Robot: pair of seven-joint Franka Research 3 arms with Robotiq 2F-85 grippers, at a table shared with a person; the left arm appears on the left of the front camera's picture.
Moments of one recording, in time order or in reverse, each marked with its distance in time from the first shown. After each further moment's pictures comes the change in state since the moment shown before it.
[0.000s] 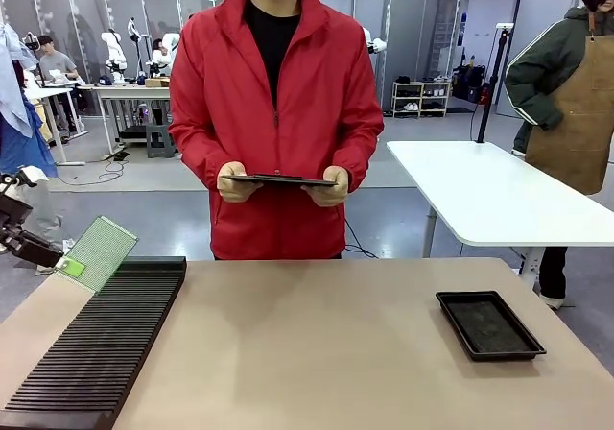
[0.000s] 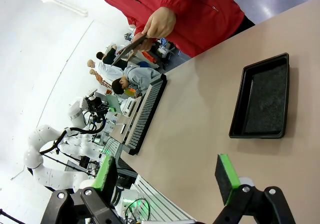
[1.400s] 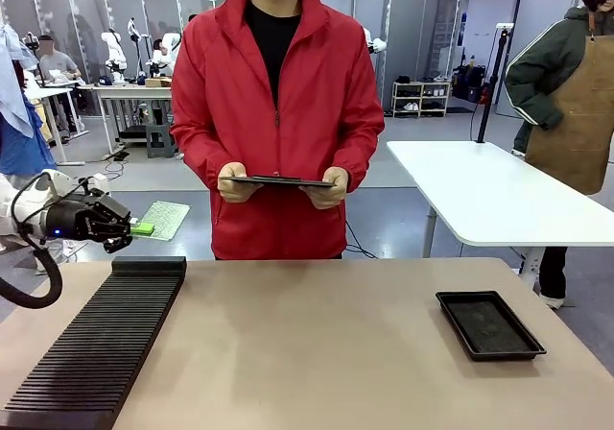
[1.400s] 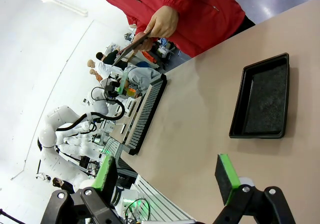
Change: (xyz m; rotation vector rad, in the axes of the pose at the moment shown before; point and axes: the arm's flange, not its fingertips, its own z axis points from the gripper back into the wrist) left arm 0.052 0.099 -0.093 -0.568 -0.225 0.777; right arm 0.000 0.000 0.000 0.000 0.000 0.000
